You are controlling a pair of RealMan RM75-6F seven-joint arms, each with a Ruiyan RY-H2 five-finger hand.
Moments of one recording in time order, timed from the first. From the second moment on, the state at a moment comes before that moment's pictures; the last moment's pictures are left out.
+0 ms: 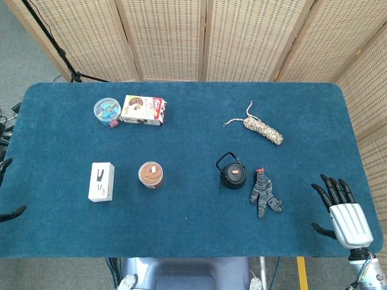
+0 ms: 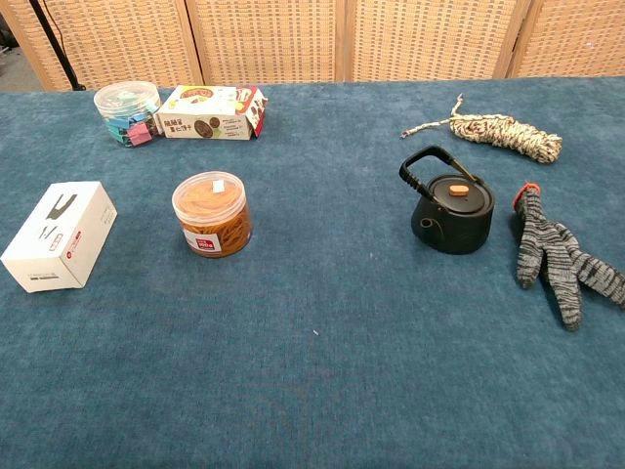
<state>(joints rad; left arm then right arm) -0.08 -0.93 -0.05 -1.75 1.46 1.47 -0.05 0.10 -1.13 0.00 -1.61 -1.62 1.48 -0.08</state>
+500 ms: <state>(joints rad) -0.08 -0.93 -0.05 -1.74 1.48 1.48 -0.06 0.17 -1.14 0.05 -1.78 -1.59 1.41 -0.19</state>
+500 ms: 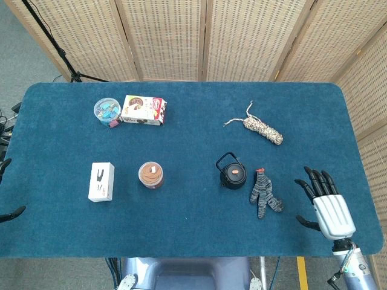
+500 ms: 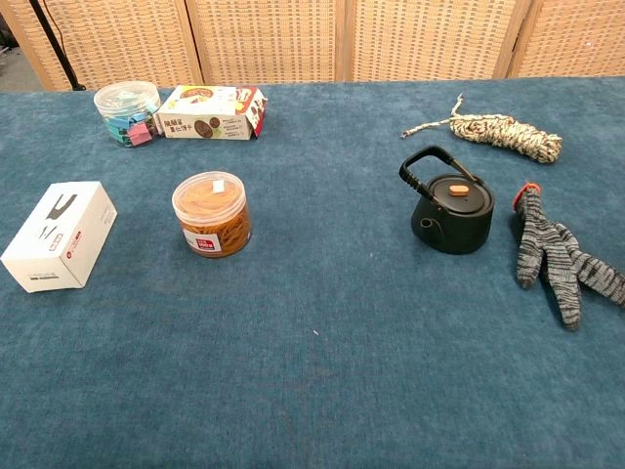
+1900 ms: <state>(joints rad) -0.09 -0.93 -0.06 -1.72 1.47 1.47 -0.12 0.67 -1.67 0.28 -1.67 -0.82 1.22 -0.70</state>
